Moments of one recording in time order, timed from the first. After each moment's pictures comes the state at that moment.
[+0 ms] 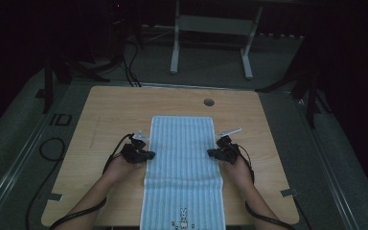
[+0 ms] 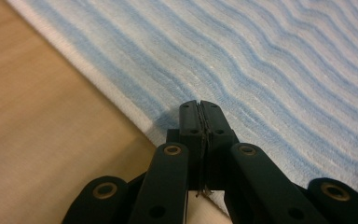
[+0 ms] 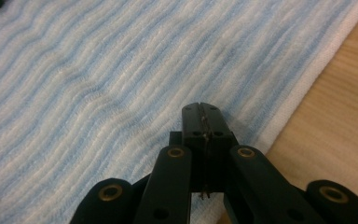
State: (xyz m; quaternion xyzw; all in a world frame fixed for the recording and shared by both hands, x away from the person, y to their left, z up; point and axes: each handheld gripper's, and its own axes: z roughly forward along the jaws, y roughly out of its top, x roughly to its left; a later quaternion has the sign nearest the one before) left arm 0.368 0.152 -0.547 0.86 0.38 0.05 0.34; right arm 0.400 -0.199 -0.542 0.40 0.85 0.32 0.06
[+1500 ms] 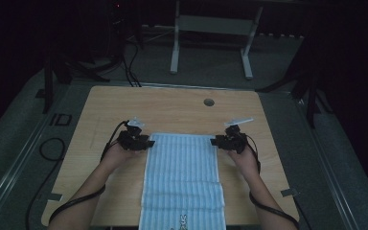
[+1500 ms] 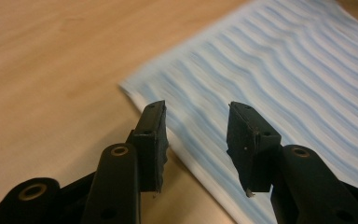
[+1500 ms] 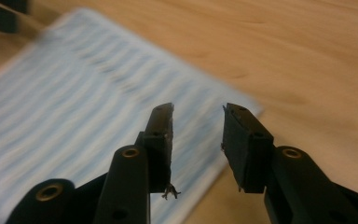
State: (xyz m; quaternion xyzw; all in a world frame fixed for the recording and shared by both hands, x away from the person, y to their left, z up) left arm 0.412 0.167 -0.529 0.83 0.41 0.09 0.36; right arm 0.424 -0.218 -0.509 0.41 0.83 0.37 0.09
